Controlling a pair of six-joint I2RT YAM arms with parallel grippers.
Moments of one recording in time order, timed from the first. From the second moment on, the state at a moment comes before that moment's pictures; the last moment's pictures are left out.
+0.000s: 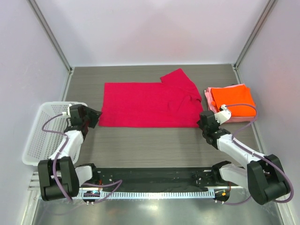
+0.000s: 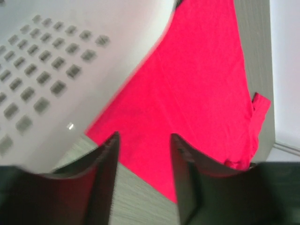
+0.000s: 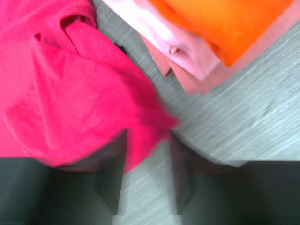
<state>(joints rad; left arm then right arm) 0.15 1.18 0.54 -0.04 0.10 -0.98 0.33 1.11 0.42 -0.06 0.58 0.95</state>
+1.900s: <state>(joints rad) 0.07 2.31 1.80 -0.23 -0.01 -0.67 0.16 2.75 2.48 -0.28 0.17 0.39</state>
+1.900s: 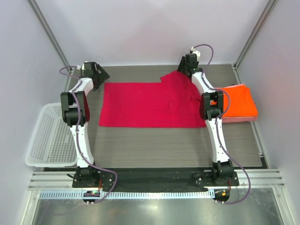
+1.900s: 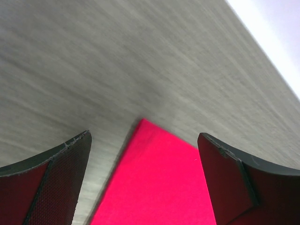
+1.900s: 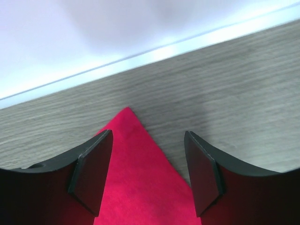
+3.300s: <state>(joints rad) 0.06 2.44 2.01 -0.33 0.08 -0.63 0.18 2.76 2.44 -0.18 0.14 0.34</state>
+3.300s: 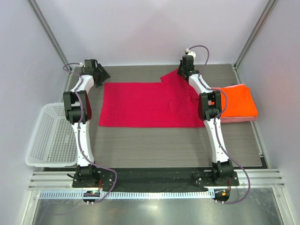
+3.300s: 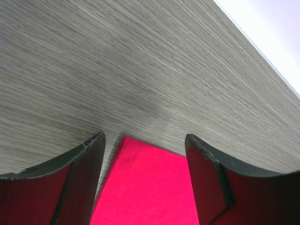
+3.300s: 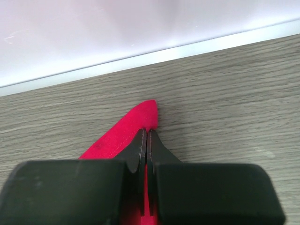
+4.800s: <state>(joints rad) -0.04 2.28 1.73 -0.17 -0.07 -0.52 0.15 2.47 2.03 -0.12 0.13 0.34</state>
